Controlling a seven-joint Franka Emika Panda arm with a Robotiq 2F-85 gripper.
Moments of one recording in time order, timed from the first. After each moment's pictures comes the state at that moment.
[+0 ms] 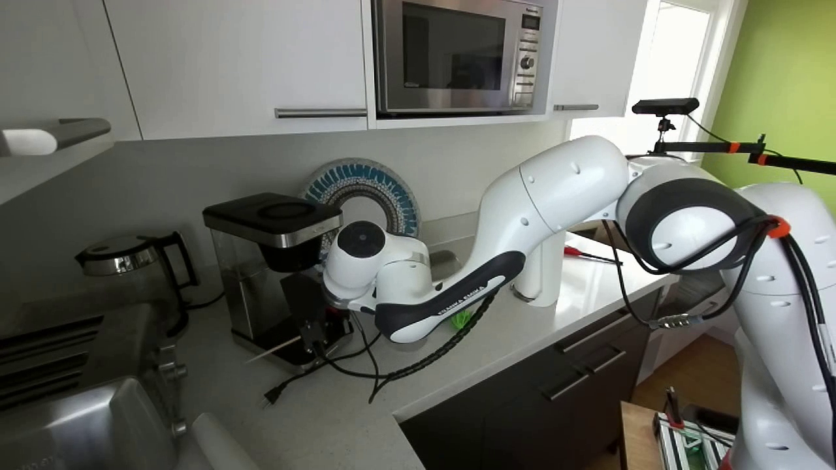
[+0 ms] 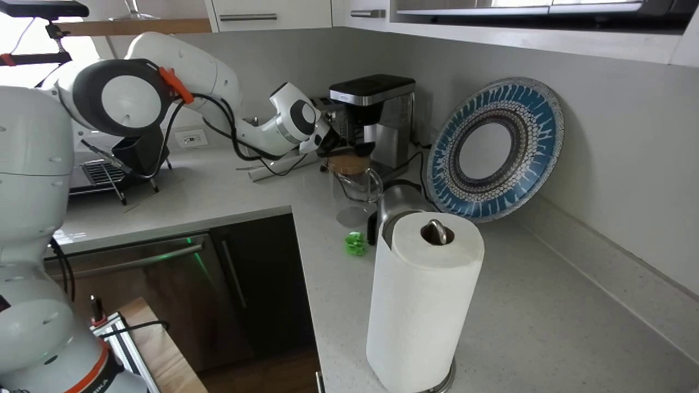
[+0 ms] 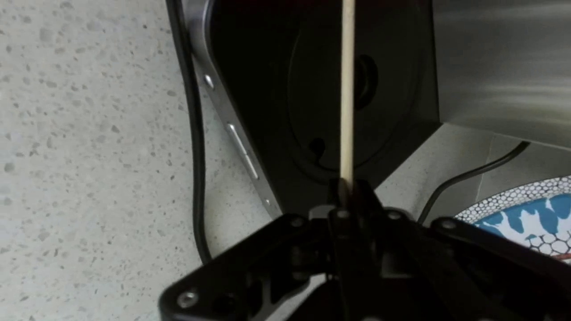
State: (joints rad) arm 0.18 0.50 -0.11 -1.65 -0.71 2.62 2.71
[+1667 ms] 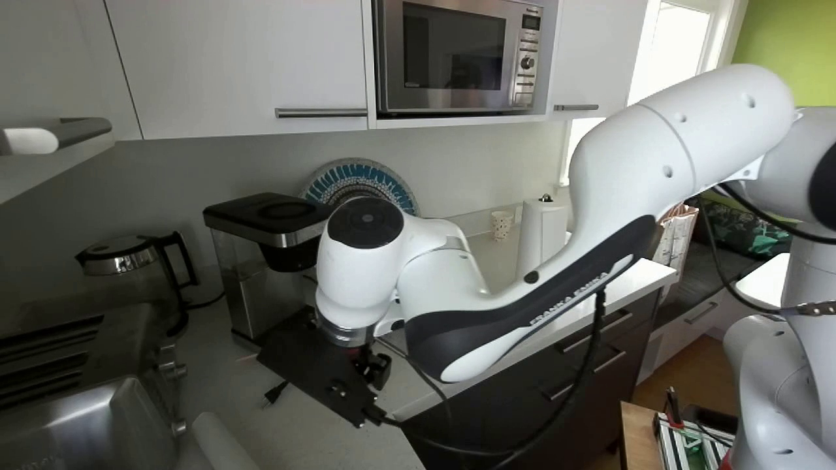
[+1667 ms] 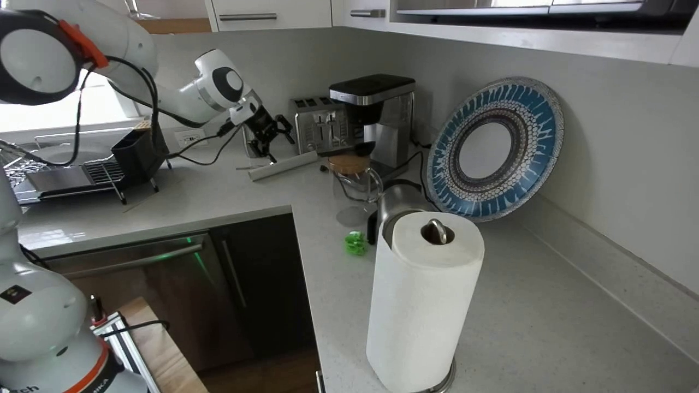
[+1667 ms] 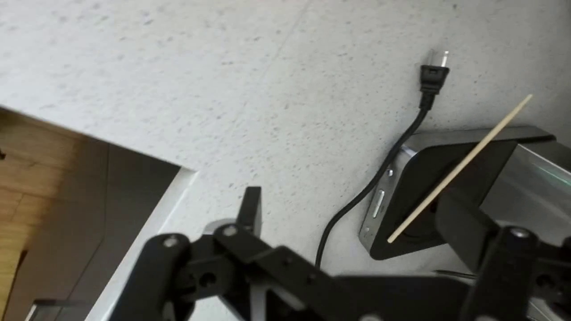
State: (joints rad) arm 0.37 0.15 0.04 -1.92 -0.57 2.30 2.28
